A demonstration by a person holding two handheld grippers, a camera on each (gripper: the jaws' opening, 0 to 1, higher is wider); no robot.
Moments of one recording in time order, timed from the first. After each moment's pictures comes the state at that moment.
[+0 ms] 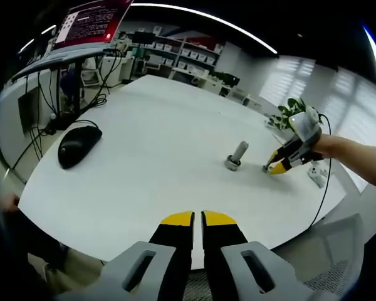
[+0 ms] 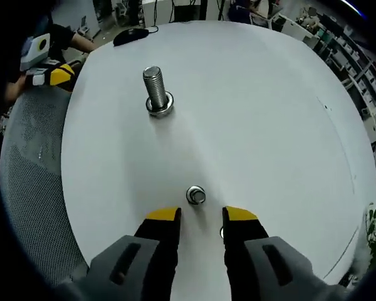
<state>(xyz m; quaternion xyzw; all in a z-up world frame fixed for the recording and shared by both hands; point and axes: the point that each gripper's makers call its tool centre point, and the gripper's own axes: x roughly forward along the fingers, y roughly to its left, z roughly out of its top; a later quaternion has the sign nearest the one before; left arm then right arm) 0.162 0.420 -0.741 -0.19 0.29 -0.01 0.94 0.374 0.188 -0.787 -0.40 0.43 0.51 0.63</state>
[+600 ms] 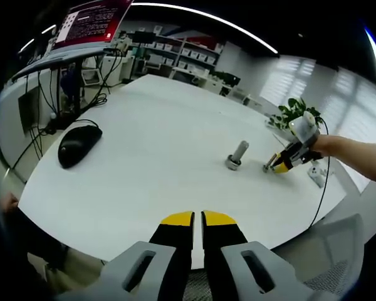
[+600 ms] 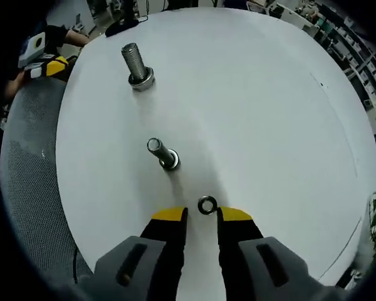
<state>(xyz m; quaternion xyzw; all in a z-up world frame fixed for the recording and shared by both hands) 0.161 0.421 -0.741 -0.19 0.30 -0.01 0.94 0.388 0.162 -0.798 -0.38 0.47 0.50 0.62</state>
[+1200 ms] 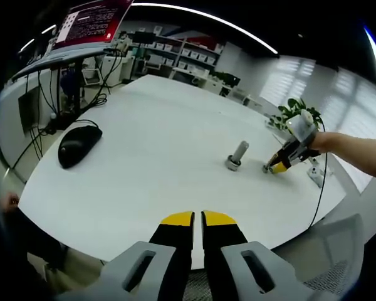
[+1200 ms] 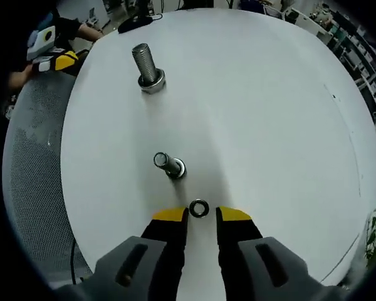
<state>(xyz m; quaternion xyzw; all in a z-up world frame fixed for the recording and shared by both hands) 0.161 0.421 -0.741 -0.19 0.29 -0.01 0.94 0.387 0.172 -0.798 -0.42 0.45 0.53 0.58</state>
